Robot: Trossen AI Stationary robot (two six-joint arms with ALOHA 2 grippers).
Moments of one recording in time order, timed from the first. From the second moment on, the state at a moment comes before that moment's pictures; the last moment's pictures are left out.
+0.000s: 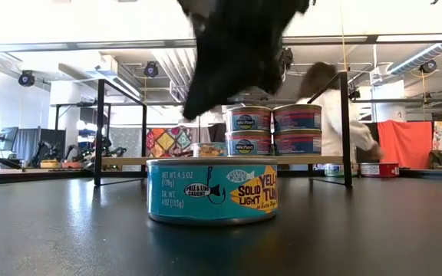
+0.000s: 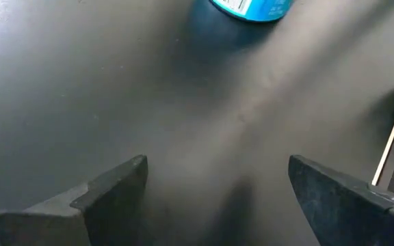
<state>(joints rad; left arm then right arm) -1.03 2.03 1.30 -0.69 -0.71 -1.76 0.40 2.09 1.60 -0.50 0.31 0.60</state>
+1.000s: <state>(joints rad) -0.97 2.03 1.31 -0.76 -0.85 -1.78 0.39 2.05 1.61 -0.69 0.42 0.75</state>
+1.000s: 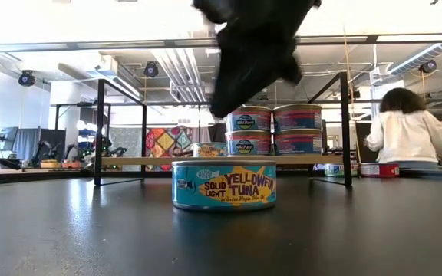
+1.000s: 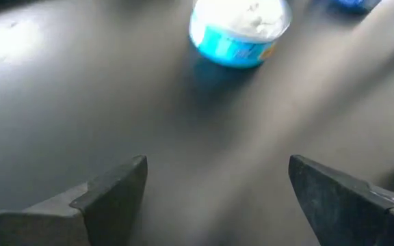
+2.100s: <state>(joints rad) -0.75 1.84 1.31 -0.68 -0.71 -1.06 0.74 1.94 1.46 -0.74 0.49 1.11</state>
